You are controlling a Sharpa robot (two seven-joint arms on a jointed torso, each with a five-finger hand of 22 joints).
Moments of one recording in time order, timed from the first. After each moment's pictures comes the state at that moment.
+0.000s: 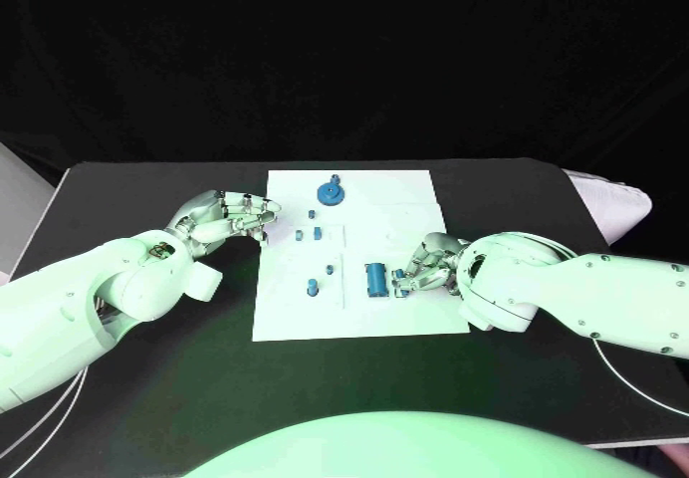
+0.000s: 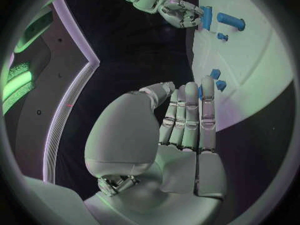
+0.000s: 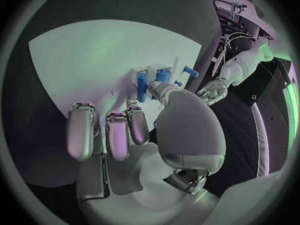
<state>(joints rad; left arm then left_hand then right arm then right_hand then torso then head) 0.80 -0.93 0.38 1.51 -0.45 -0.07 0.16 1.40 -0.14 0.53 0.06 0.24 0.91 0.18 0.17 0.43 0.87 0.12 0.67 0.25 0.95 0.05 1.06 0.55 0.17 0.95 0.14 0.71 0.81 1.17 -0.89 -0.16 1.76 -1.07 -0.31 -0.67 1.13 -0.24 0.46 0.28 0.37 1.01 0.05 0.42 0.68 1.46 -0.02 1.36 1.31 1.47 -0.08 1.50 1.31 0.05 1.47 0.03 1.31 1.31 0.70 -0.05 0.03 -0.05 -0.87</state>
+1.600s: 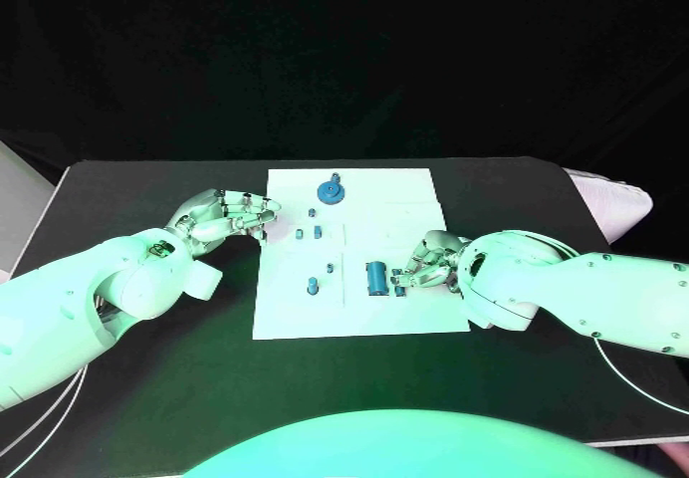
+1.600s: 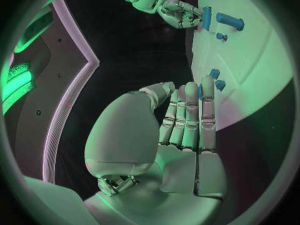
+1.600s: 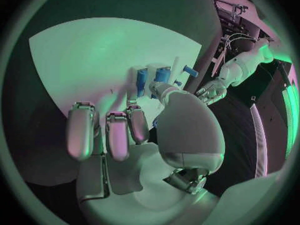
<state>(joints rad) 0.80 -0.93 0.38 1.51 -0.45 -0.07 0.15 1.40 -0.14 0.53 0.06 0.24 0.91 0.18 0.17 0.43 0.87 0.12 0.67 0.24 0.95 0.05 1.05 0.55 0.17 0.95 0.14 0.71 0.81 1.17 -0.89 -0.16 1.76 -1.08 -0.31 -0.67 1.09 -0.24 0.38 0.29 0.41 1.00 0.07 0.41 0.67 1.45 -0.01 1.33 1.31 1.47 -0.08 1.50 1.31 0.05 1.47 0.03 1.30 1.31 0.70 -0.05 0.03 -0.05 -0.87</state>
